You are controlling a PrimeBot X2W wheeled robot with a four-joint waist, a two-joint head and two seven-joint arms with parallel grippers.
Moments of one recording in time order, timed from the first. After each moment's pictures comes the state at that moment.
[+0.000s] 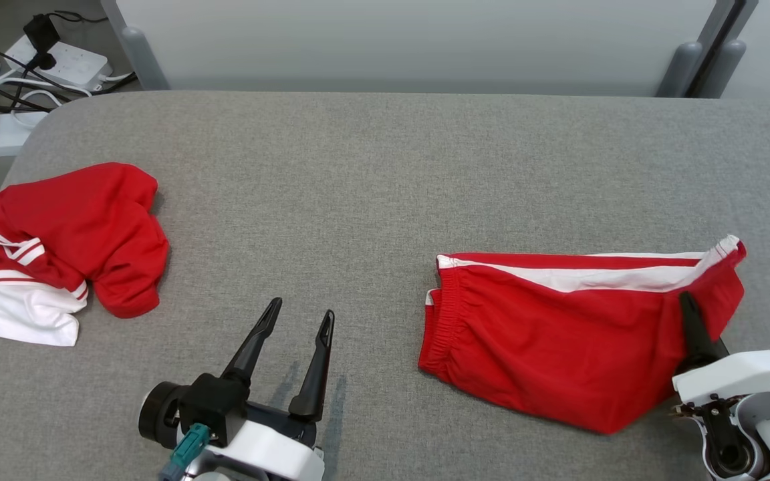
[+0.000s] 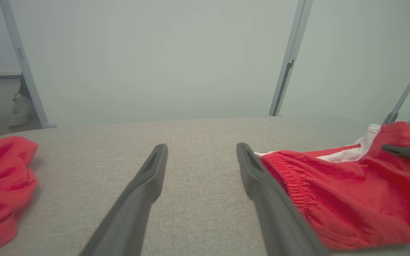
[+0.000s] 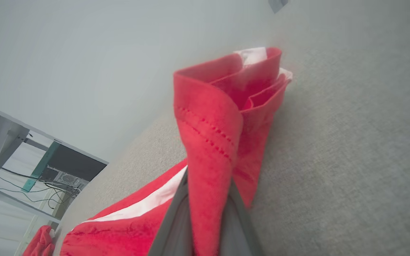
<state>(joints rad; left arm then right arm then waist) -0.07 0.05 -0.28 0.14 -0.20 -0.03 -0.26 -0.31 -0.25 0.25 0.60 1.11 0.13 -0.23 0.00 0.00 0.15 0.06</state>
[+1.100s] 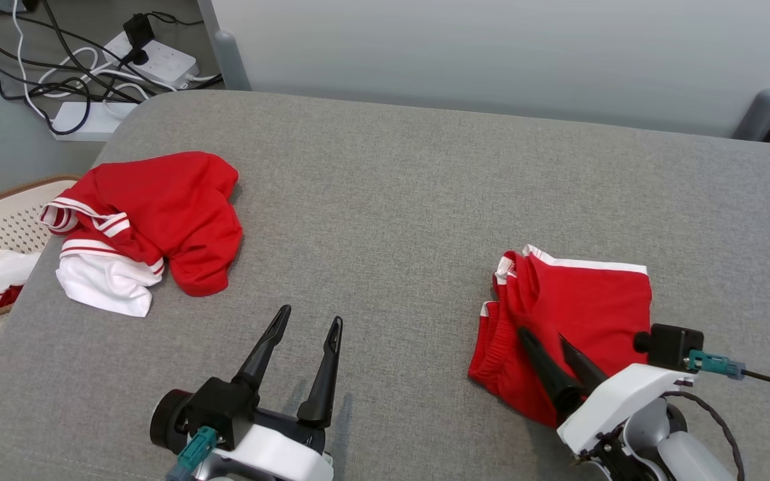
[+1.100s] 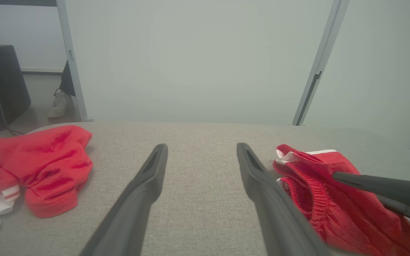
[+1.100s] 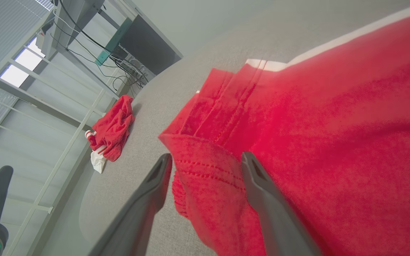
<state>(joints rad) -0.07 0.05 -0.32 0.15 -0.25 -0.01 -0.26 -0.25 -0.14 0.40 0.40 0.91 0.13 0.03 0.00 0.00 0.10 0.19</state>
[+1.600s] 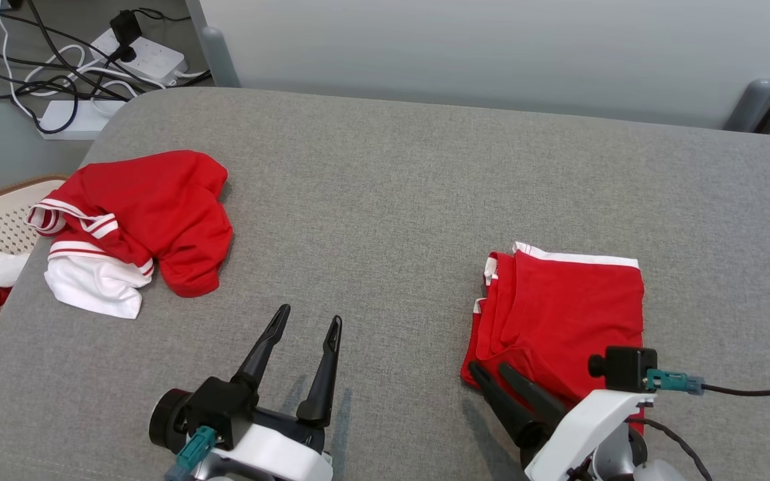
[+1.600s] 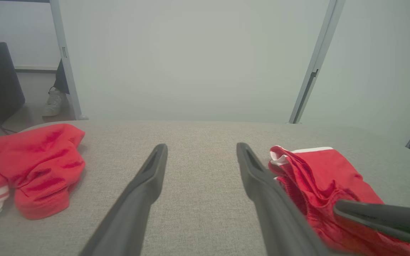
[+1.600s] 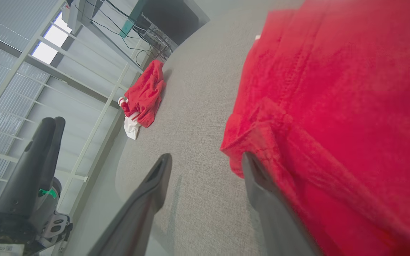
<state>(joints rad) -0.07 0.05 -0.32 0.15 -0.25 -0.01 -0.26 -0.15 -0.10 0.43 0.23 0.90 0.13 0.16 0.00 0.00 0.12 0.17</state>
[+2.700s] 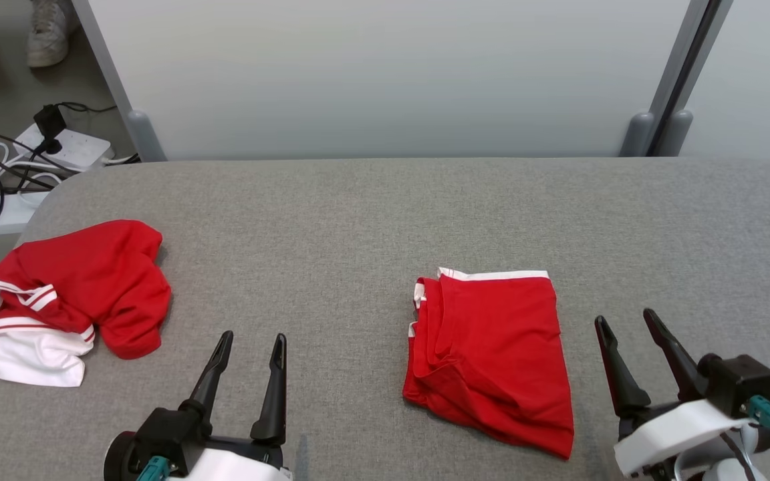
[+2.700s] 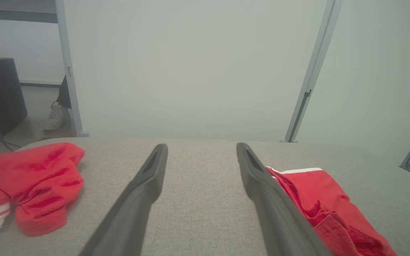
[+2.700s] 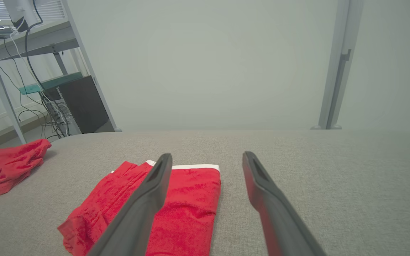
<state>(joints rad) 0.03 0.05 -0.21 0.11 -0.26 0.04 -0.26 -0.13 -0.16 0.20 0.31 0.35 0.13 -0.24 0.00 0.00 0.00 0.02</state>
